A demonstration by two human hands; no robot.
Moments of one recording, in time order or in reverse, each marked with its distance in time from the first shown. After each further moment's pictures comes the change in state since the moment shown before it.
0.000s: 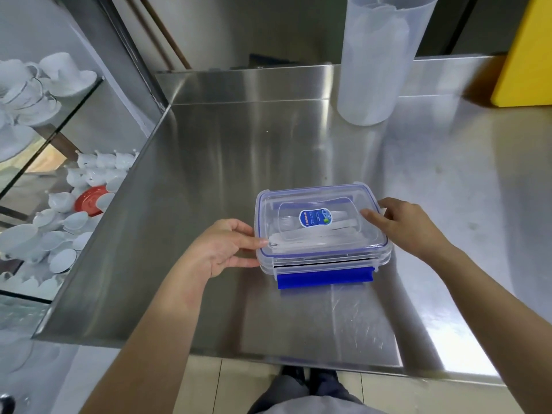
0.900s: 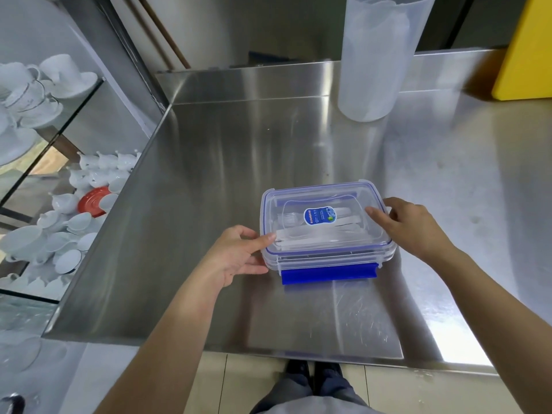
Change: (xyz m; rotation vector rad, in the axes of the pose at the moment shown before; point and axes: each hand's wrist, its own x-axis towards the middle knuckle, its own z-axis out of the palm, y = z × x) left_hand -0.007 -0.015 0.012 0.033 0.052 -0.018; right_hand -0.011 -0.001 0.004 -0.029 0.038 0.008
